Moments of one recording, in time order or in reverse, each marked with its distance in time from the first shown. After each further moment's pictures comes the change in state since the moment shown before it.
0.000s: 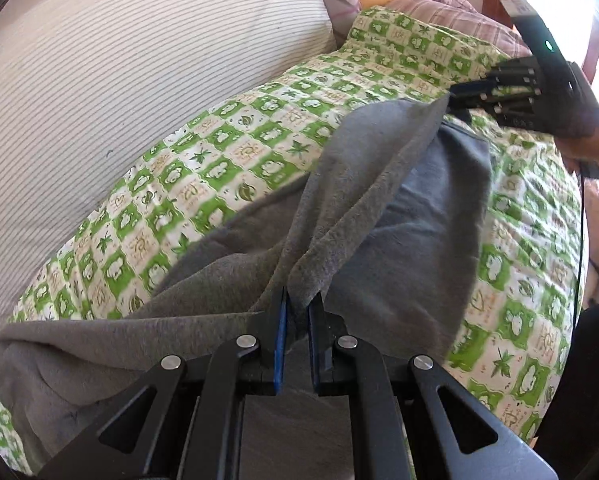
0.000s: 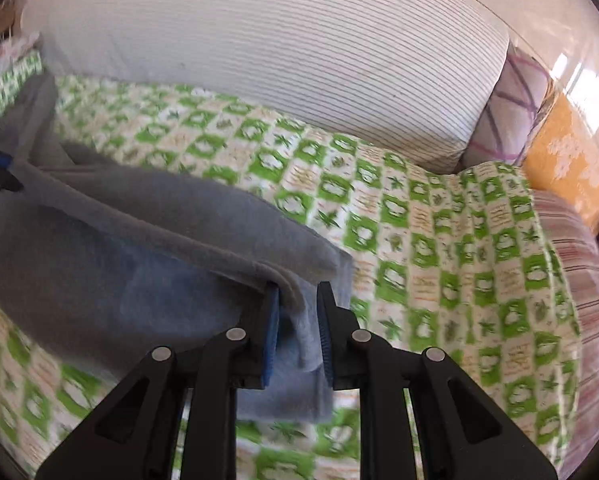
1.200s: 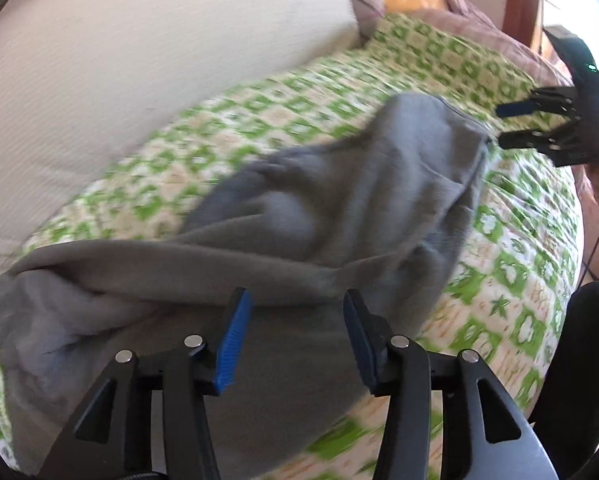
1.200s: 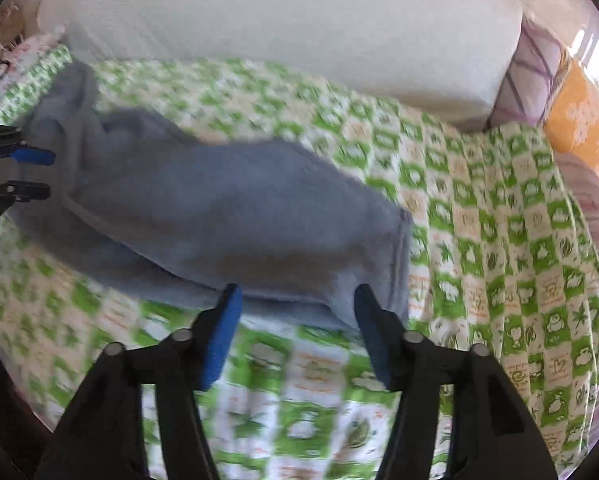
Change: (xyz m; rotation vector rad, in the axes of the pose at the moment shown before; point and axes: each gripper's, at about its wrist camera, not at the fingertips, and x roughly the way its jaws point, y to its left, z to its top) left arm -0.042 0.025 -0.063 -0.116 -0.012 0.032; right arm -0.042 0.039 -0.038 0.058 0.051 0.156
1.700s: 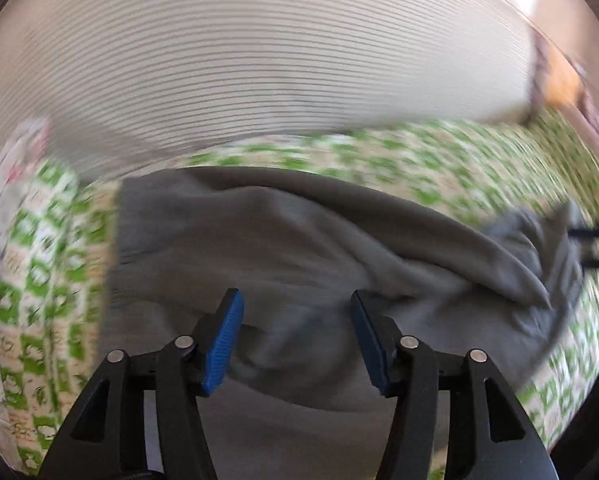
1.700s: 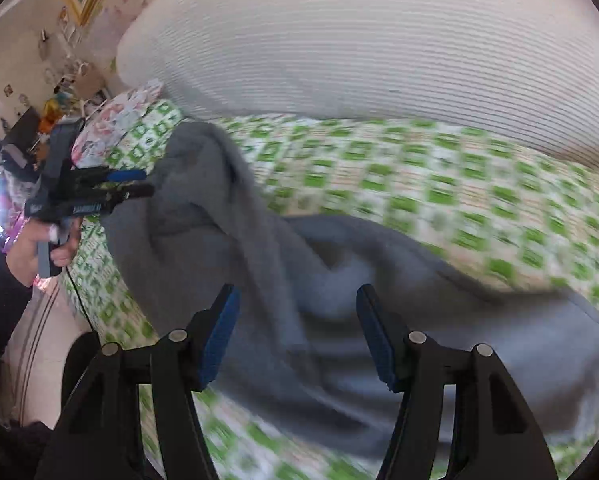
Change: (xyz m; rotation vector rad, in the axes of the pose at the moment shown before) left arm -0.054 0.253 -0.060 -0.442 0.016 0.191; right arm 0.035 0.167 0.124 0.054 -0.053 0.465
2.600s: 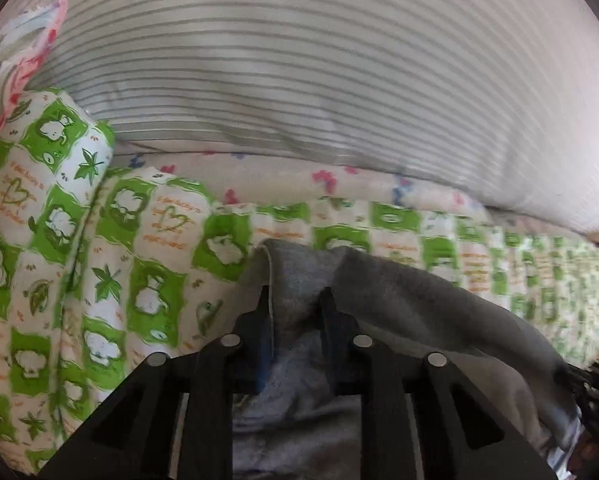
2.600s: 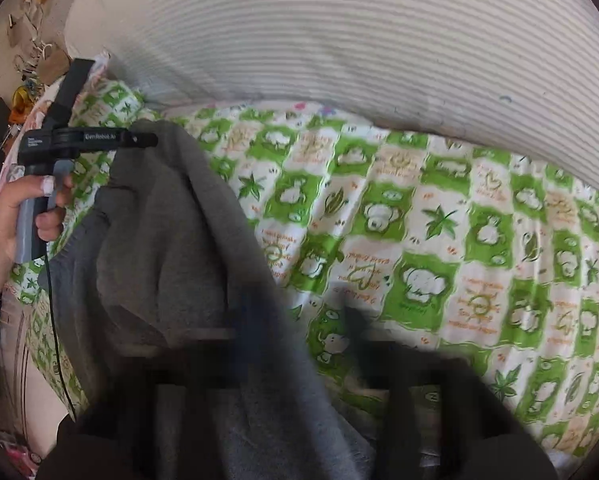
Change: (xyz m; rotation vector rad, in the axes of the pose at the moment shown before) left arm 0.122 0.149 0.084 -0.294 0.098 0.052; right arm 0.177 0.025 0.104 0.021 0.130 -0.062
